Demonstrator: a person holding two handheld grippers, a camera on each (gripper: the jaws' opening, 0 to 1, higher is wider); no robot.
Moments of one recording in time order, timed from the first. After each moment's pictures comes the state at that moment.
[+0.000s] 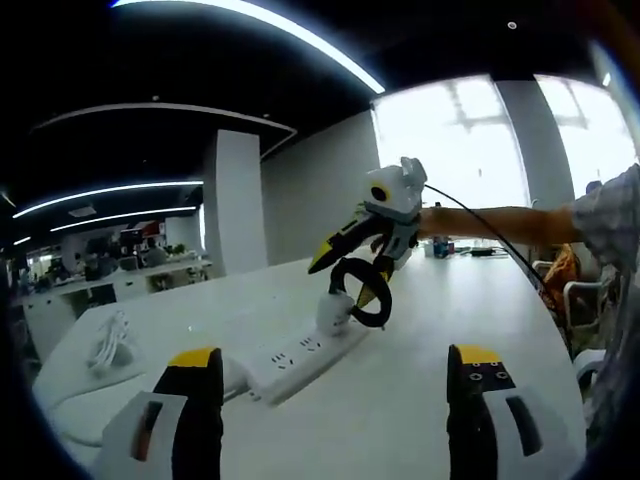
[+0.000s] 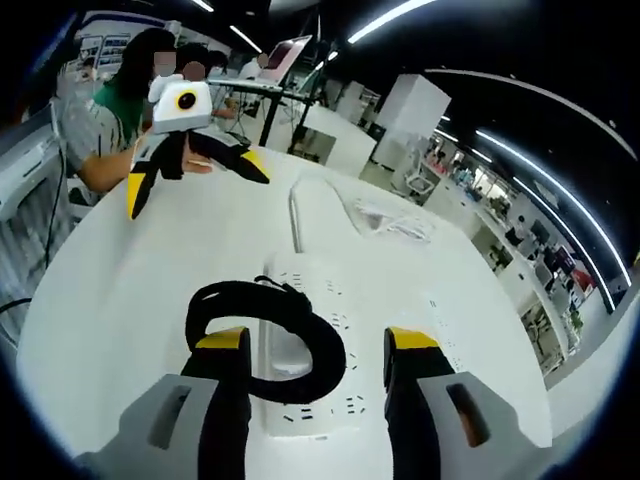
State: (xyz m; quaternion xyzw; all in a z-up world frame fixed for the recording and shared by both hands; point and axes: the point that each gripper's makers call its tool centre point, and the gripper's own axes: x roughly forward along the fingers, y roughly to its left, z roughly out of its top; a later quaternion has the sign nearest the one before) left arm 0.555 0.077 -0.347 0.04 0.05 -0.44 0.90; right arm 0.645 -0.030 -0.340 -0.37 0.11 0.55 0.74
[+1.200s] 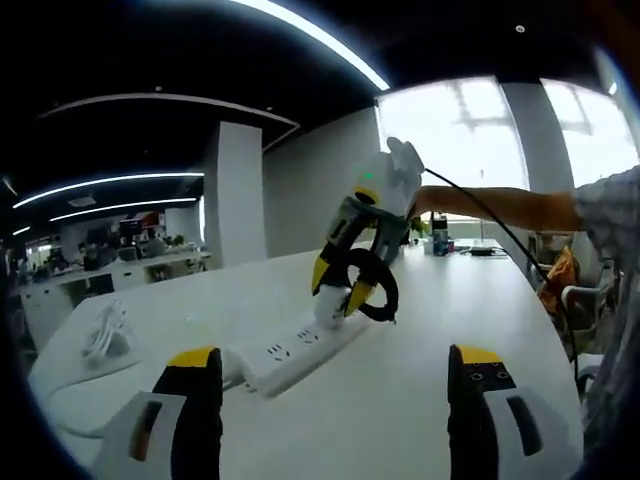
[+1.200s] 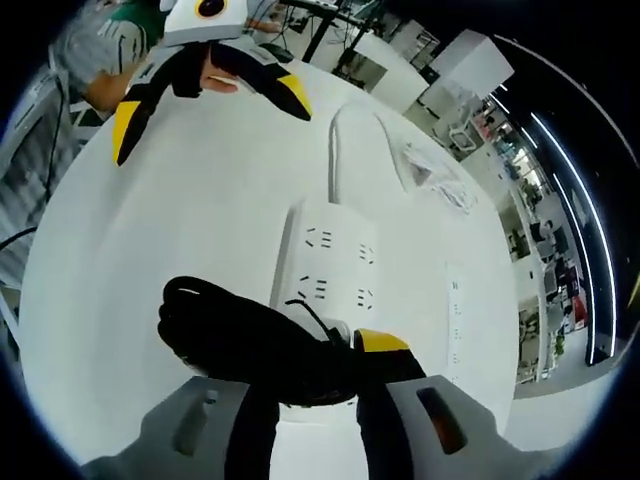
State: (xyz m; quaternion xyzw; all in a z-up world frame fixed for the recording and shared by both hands) left arm 0.556 0.075 -0.356 0.04 0.07 -0.44 0.90; right arm 0.644 -0.025 -0.373 -0.53 0.21 0.53 0.63
